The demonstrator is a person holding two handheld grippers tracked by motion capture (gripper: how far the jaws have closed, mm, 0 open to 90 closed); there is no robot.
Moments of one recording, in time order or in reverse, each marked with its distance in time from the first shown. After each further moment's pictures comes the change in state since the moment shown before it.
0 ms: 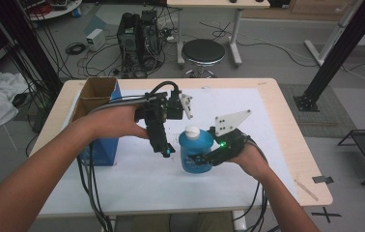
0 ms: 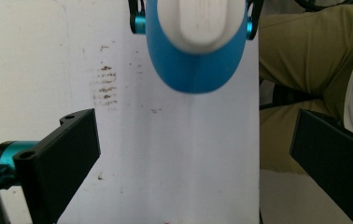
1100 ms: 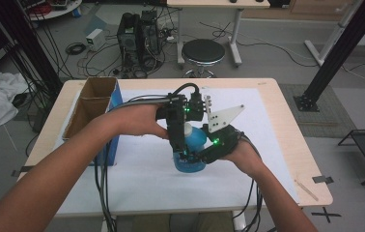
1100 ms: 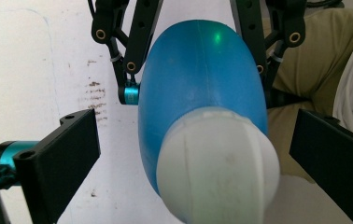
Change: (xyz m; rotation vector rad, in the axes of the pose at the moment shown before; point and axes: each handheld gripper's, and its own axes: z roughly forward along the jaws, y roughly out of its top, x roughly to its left) left arm 0.006 0.035 0.019 0.047 -0.050 0.010; right arm -0.002 0.021 0.011 -0.046 0.011 -0.058
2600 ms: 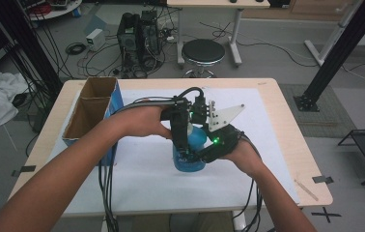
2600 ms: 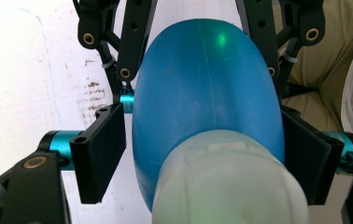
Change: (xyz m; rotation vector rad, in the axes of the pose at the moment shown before) left arm 0.002 0.006 0.010 0.041 0.003 0.040; right arm 0.001 0.000 -0.001 0.011 0.015 0.051
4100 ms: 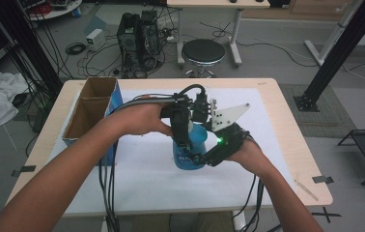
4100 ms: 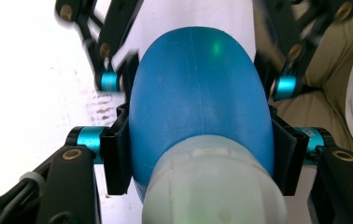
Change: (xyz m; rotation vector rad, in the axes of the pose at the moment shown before) left arm -0.003 0.000 -0.014 -0.019 0.034 0.018; right arm 0.008 0.007 -0.014 0.046 -0.058 -0.020
